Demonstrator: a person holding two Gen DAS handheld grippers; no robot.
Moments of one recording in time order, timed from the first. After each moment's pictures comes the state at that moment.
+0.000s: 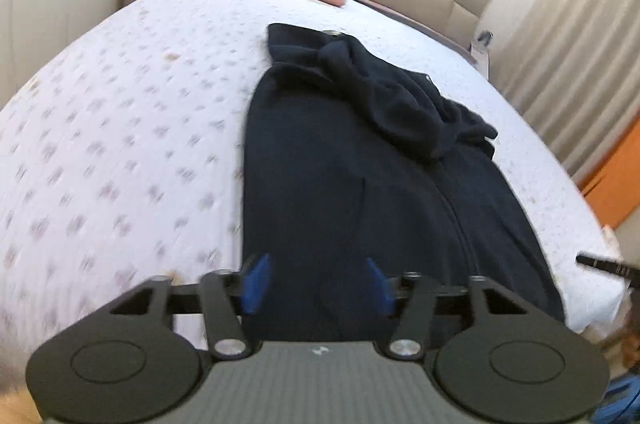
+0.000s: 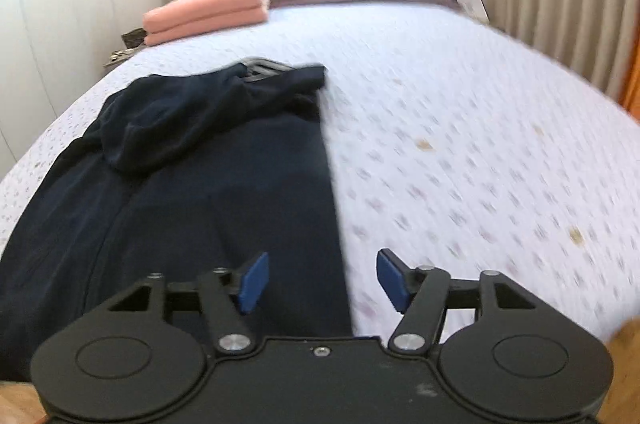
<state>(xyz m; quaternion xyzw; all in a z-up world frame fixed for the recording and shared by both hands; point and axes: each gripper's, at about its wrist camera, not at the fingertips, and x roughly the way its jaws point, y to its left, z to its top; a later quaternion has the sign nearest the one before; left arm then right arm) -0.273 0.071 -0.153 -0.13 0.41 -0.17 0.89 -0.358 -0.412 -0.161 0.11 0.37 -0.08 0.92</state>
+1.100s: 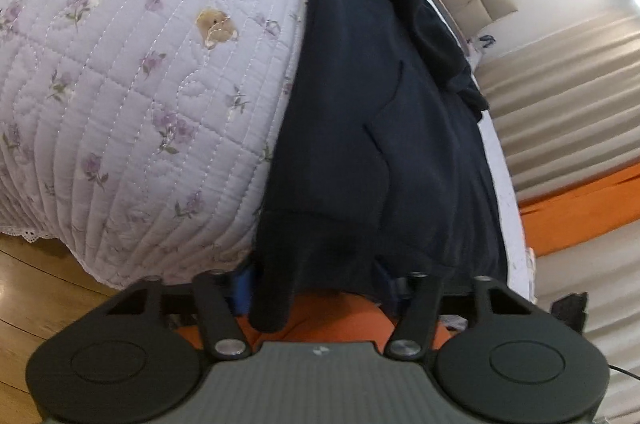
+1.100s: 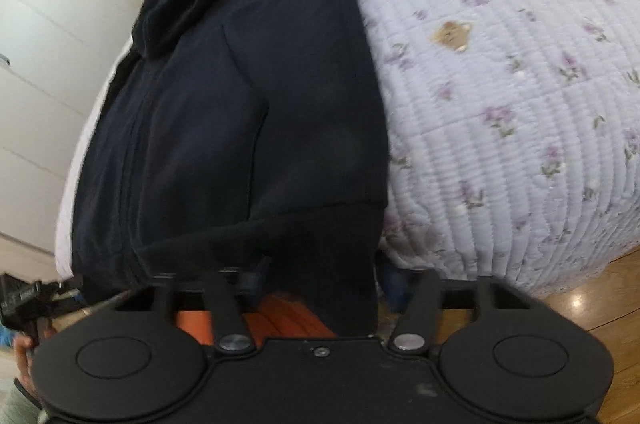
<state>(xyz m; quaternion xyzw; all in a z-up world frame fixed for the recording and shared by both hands) -0.297 0.084 -0.272 -0.31 0.51 -0.21 0.78 -0.377 -0.426 -0.266 0.28 0.52 0.08 0.80</state>
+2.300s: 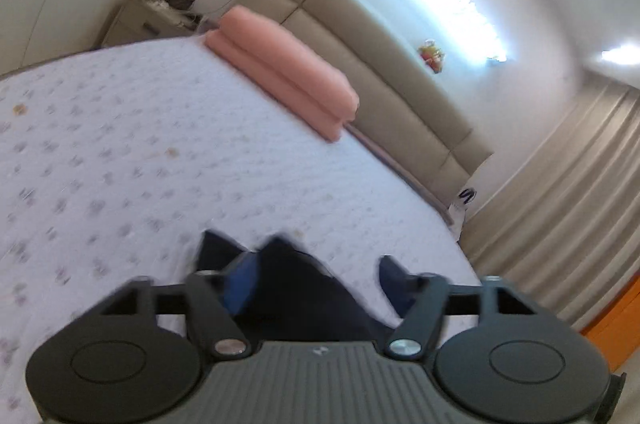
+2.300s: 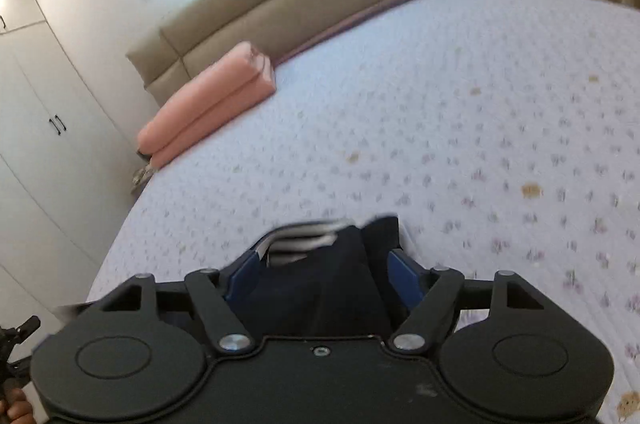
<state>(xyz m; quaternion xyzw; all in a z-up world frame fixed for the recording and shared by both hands) 0.095 0.008 -0.151 -0.30 0.27 -0.18 0.90 -0.011 -0.495 -0.188 0.31 0.30 -0.02 0.90</state>
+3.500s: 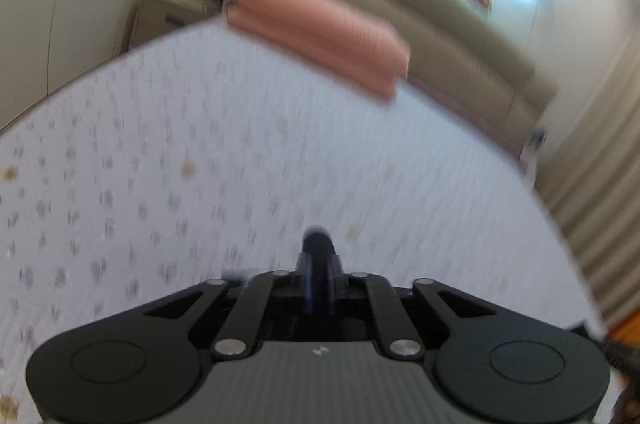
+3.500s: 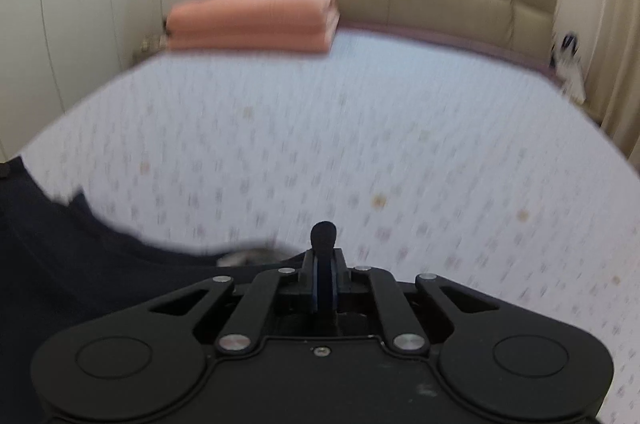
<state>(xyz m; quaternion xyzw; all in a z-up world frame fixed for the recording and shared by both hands) 0.183 -0.026 -0.108 -0.21 0.34 -0.10 0.91 0.092 -0.444 -0.149 0.01 0.34 0.02 0.94</state>
